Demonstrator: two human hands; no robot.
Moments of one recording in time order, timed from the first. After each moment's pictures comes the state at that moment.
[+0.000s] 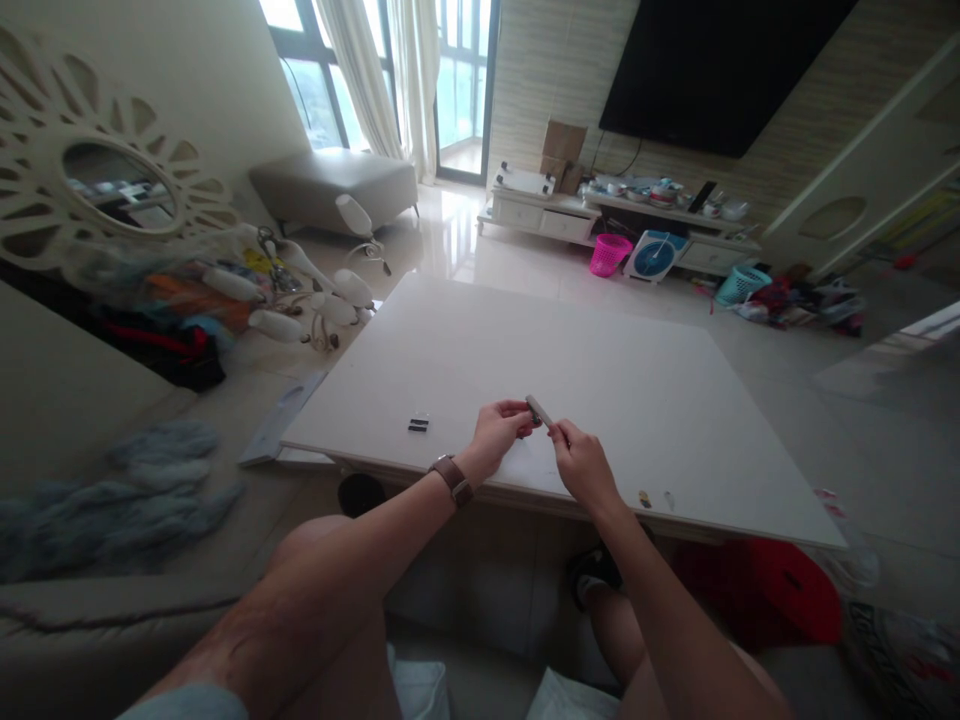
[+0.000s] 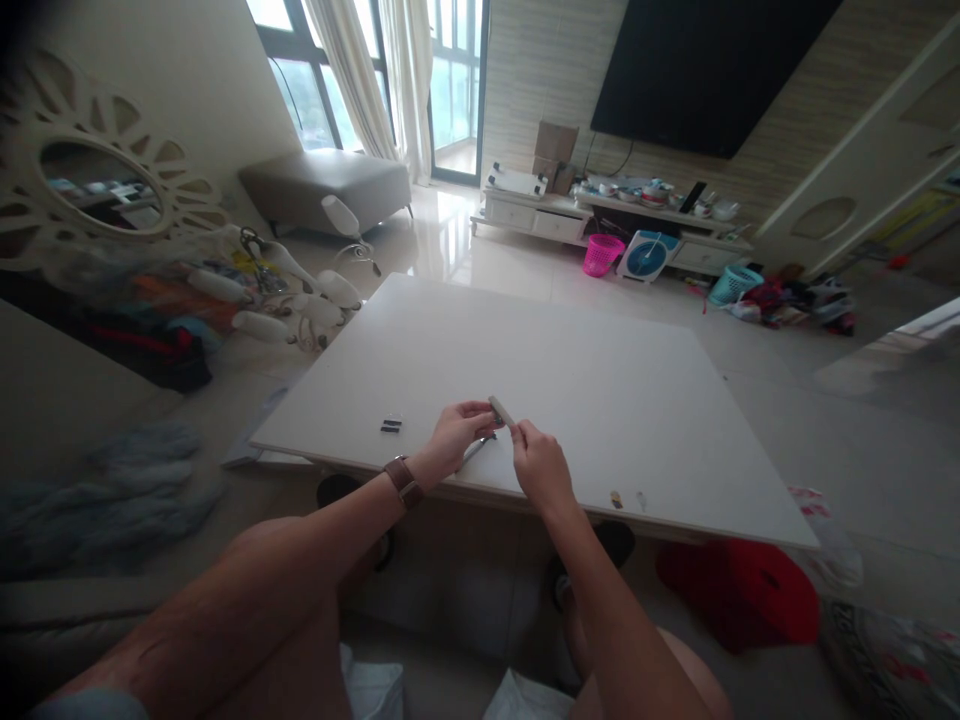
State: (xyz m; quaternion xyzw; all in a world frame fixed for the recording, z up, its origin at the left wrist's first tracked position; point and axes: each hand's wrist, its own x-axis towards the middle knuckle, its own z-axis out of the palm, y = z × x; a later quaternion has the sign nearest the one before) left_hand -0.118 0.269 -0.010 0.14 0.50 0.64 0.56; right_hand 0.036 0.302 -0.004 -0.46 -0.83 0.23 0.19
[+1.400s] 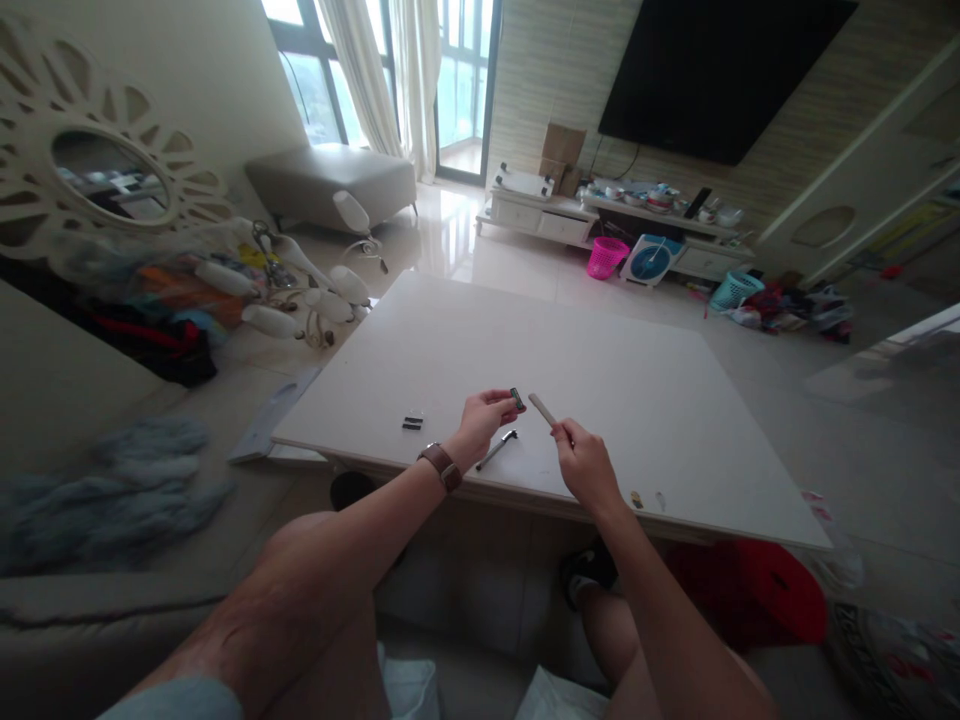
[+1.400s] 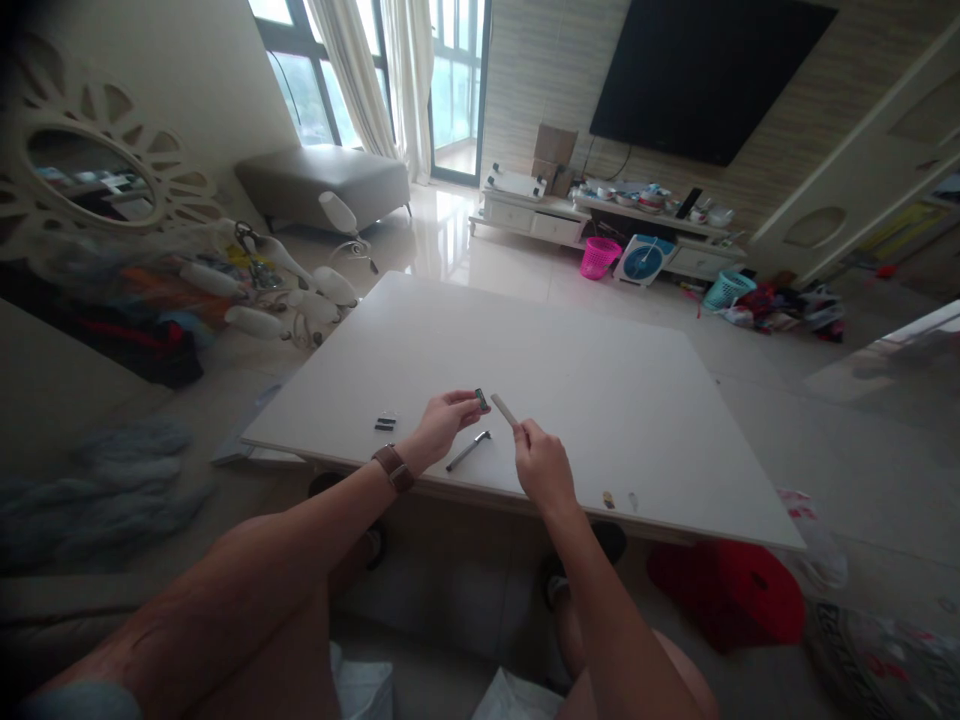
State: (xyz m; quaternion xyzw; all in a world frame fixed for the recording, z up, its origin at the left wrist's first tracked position) left_hand -0.130 0.278 -0.009 0.11 0.51 0.66 0.54; right_hand 0.046 0.305 0.000 -0.48 -0.82 0.23 0.21
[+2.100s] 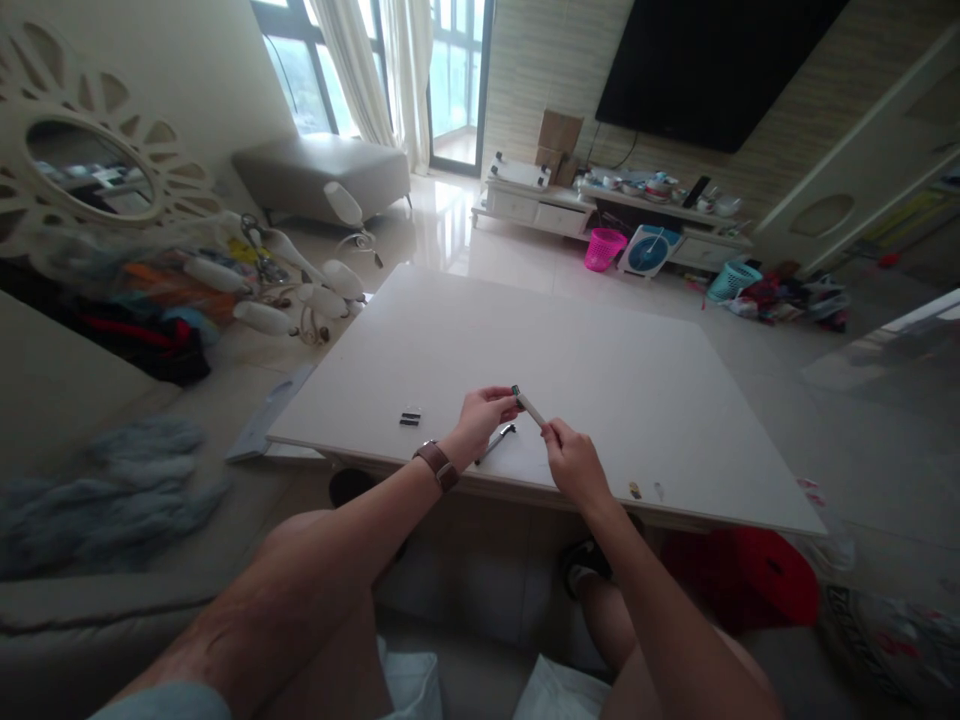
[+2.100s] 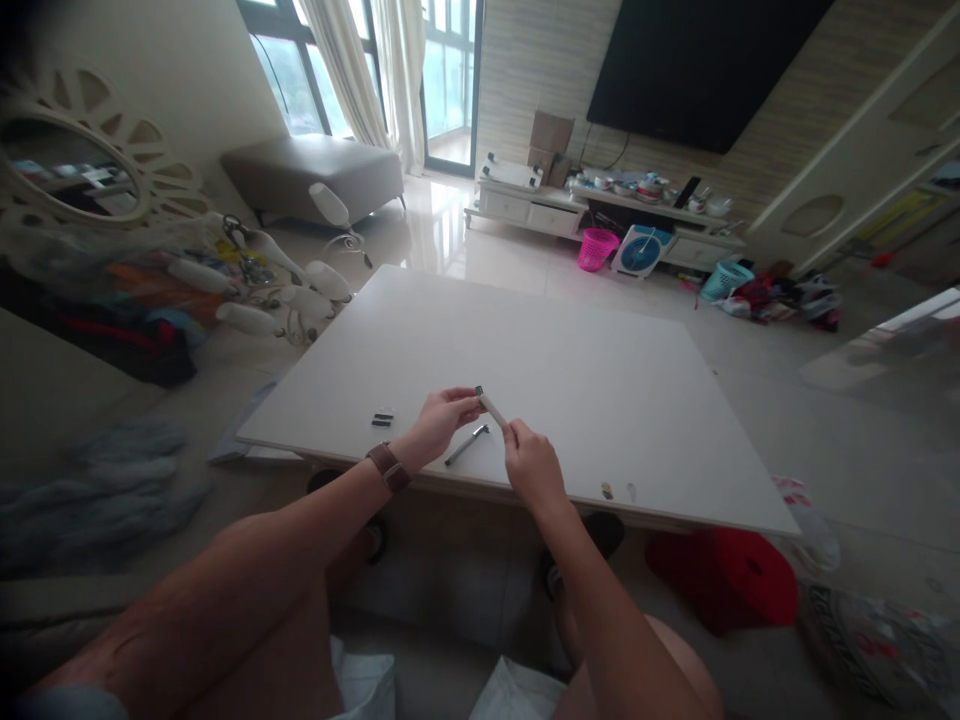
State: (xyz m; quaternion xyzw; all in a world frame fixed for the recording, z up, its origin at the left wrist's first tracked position) left_hand -0.130 0.273 -0.004 0.12 0.50 0.65 0.55; right_hand 0.040 0.295 -0.006 -0.47 -0.83 0.24 0.19
